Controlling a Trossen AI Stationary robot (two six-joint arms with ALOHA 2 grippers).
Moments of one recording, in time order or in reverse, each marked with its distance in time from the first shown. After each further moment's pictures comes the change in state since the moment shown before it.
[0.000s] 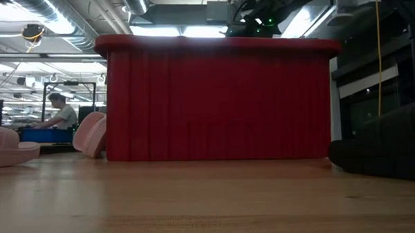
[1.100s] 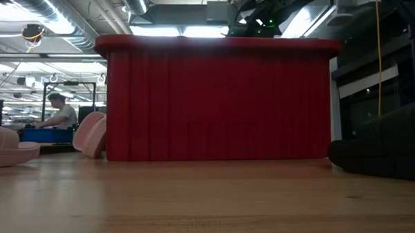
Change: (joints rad) left arm 0.000 0.000 0.000 0.000 0.036 0.000; right arm -0.013 0.000 0.000 -0.016 -0.012 -0.009
